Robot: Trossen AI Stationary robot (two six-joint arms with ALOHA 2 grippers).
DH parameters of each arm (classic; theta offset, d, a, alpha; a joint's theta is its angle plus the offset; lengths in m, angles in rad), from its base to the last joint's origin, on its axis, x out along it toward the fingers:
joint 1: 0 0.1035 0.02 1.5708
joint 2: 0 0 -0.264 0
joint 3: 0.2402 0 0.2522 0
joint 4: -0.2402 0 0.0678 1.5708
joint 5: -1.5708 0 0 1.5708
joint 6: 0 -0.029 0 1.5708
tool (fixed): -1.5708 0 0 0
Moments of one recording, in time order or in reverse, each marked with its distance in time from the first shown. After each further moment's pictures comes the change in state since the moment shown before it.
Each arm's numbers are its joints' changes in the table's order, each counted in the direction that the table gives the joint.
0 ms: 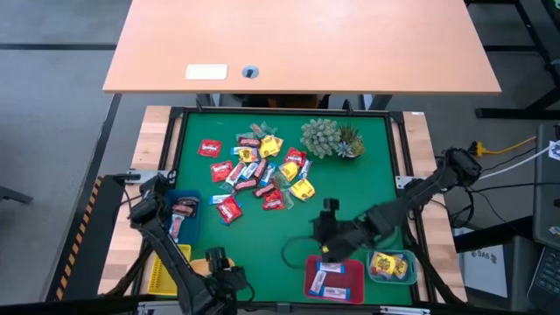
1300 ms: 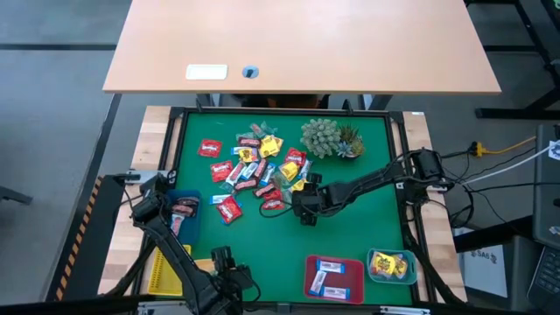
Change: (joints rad) left arm 0.027 0.000 0.000 0.063 -0.005 -0.026; right arm -0.376 -0.301 -0.116 0.175 -0.095 0.232
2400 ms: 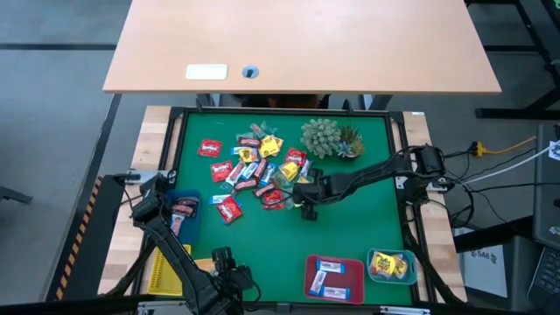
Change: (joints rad) left arm 0.000 0.000 0.000 0.020 0.001 0.003; right arm -0.062 0.058 -0.009 -0.036 -0.154 0.003
